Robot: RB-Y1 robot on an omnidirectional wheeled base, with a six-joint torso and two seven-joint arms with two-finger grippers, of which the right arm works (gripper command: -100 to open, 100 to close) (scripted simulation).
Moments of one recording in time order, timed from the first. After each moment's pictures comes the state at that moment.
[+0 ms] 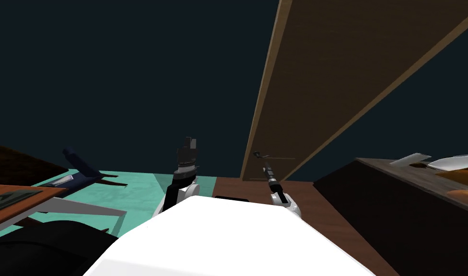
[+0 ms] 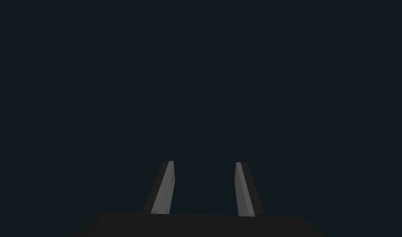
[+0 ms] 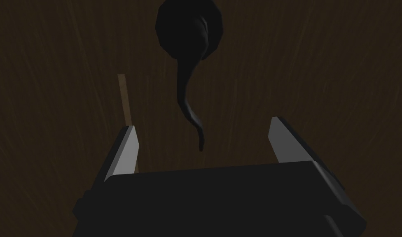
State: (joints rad) arm 0.00 -0.33 0.03 -0.91 0.03 -0.68 -0.25
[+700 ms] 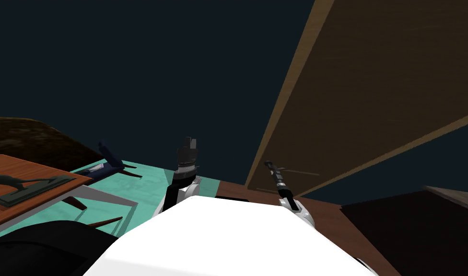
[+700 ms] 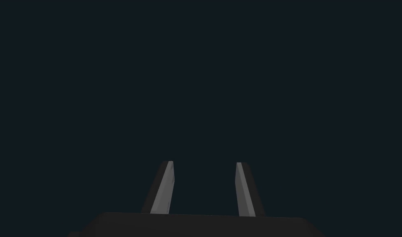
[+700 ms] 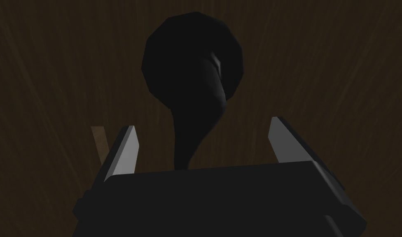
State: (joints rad) arm 0.01 -0.40 -0.04 -0.80 -0.02 -0.76 -0.29
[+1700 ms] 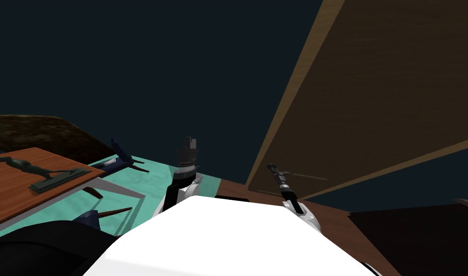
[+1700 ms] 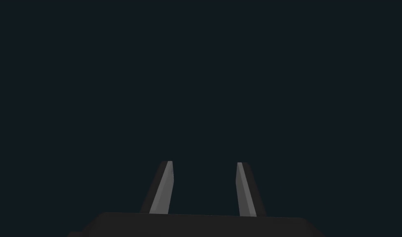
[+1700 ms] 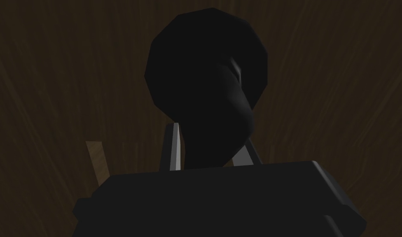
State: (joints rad) arm 0.03 -0.44 -0.05 -0.79 -0.02 -0.79 -0.32
